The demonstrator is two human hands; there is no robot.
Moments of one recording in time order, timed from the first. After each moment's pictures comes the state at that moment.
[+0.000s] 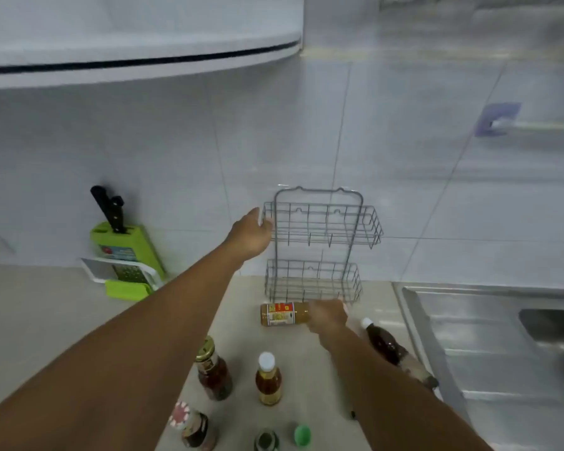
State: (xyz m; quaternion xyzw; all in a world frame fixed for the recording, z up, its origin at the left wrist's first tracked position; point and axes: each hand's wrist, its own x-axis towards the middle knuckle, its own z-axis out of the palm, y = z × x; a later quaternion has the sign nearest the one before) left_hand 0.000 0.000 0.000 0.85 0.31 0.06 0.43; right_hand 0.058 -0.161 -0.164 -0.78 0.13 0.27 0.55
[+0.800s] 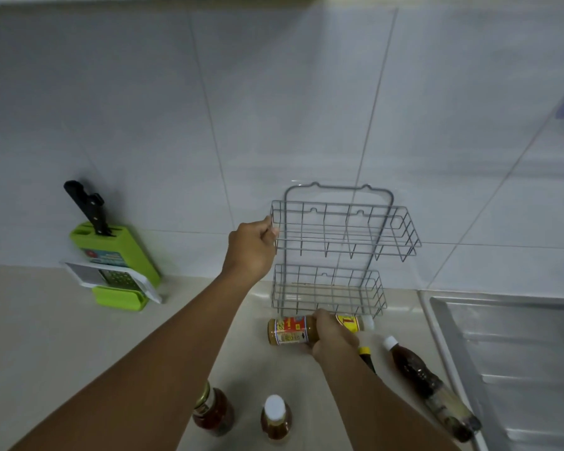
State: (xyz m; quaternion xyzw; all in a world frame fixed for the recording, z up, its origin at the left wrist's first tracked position) left_hand 0.030 0.026 -0.051 0.81 0.33 0.20 0.45; right_hand 0.094 -0.108 -0.248 -0.59 0.36 0.32 0.65
